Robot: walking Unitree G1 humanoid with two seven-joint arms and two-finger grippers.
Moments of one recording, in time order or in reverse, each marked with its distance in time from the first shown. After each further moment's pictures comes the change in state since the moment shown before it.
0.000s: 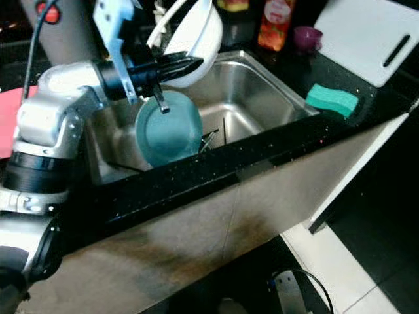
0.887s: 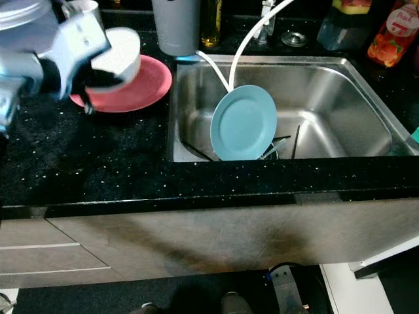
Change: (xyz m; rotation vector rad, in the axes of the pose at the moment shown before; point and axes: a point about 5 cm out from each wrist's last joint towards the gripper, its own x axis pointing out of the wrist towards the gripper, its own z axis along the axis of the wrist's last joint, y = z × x) left arm -0.057 0.069 0.017 0.276 0.336 0.143; right arm 0.000 0.001 0.004 -0.012 -0.015 0.002
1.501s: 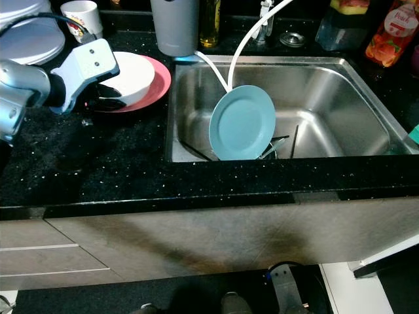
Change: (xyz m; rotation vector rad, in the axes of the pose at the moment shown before) left arm -0.001 -0.024 -0.064 0.036 0.362 -0.186; right arm 0.000 0.000 0.002 -0.005 -0.001 0.001
